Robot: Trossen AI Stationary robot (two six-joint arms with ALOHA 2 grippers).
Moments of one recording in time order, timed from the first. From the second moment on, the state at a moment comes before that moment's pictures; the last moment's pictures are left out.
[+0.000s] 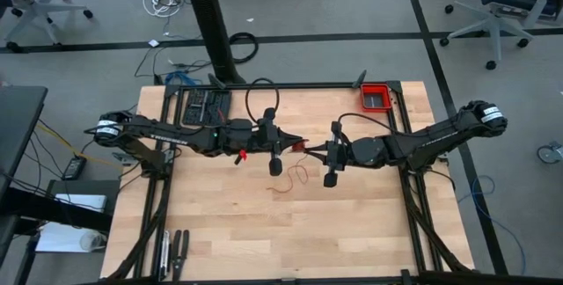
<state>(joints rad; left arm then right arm) -0.03 1.51 1.02 0.40 -0.16 0.07 0.24 1.20 0.77 0.15 0.49 -0.22</state>
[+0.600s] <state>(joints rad) -0.10 1.42 1.02 0.20 -0.45 0.23 0.25 1.10 0.77 0.01 0.51 -0.12</state>
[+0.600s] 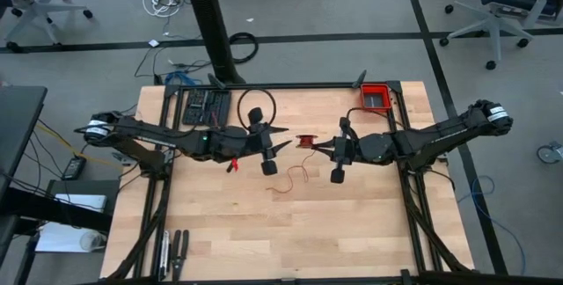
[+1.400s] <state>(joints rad) -0.04 1.60 1.02 0.36 -0.15 -0.02 0.26 0.98 0.77 0.07 0.52 -0.12</state>
